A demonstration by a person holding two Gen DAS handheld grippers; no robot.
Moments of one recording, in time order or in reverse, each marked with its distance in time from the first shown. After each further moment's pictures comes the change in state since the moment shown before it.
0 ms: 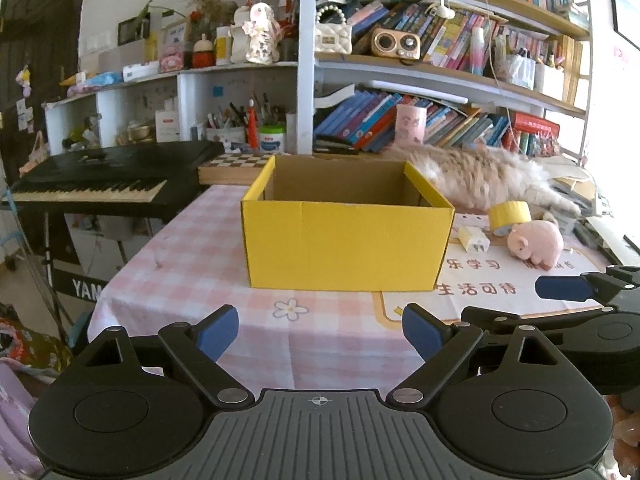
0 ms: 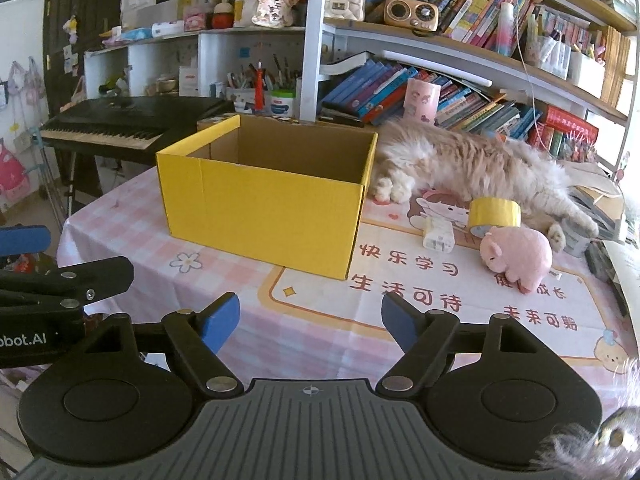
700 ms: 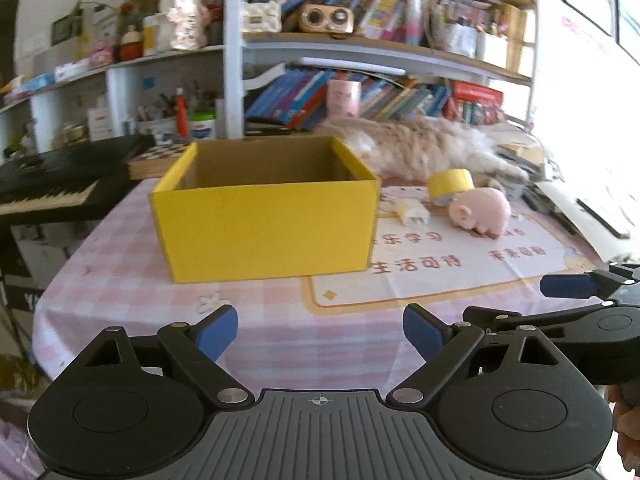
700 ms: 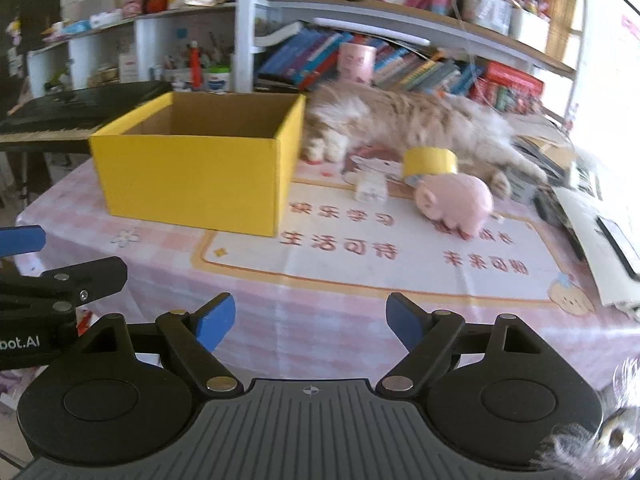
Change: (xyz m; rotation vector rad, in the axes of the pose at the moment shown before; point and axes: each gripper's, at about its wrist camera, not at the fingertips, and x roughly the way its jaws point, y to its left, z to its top) left arm 0.021 -0.039 -0.002 0.101 0.054 -0.169; right arm -0.013 -0.035 -0.023 0.110 0.087 -0.150
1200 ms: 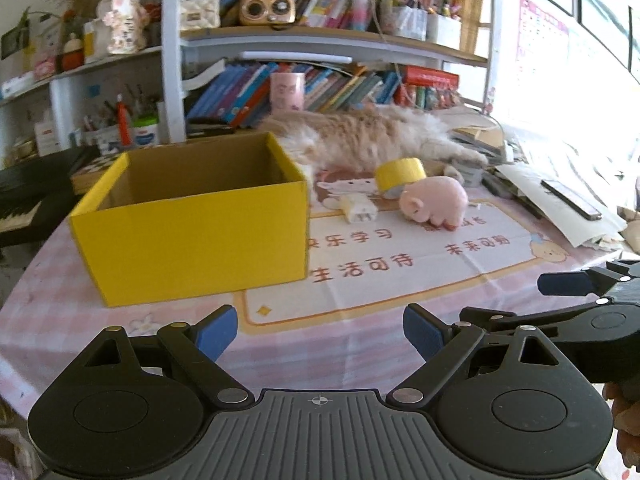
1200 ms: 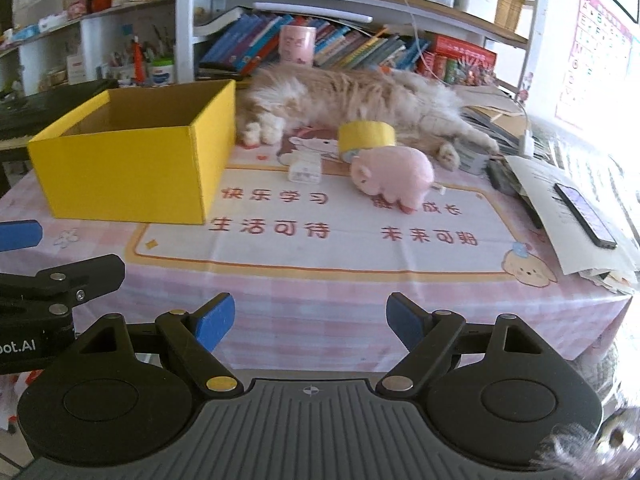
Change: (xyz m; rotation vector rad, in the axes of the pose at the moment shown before) left arm 0.030 -0.041 0.014 0.072 0.022 -0.105; right arm 0.006 -0.042 -0.003 0.070 0.044 -0.111
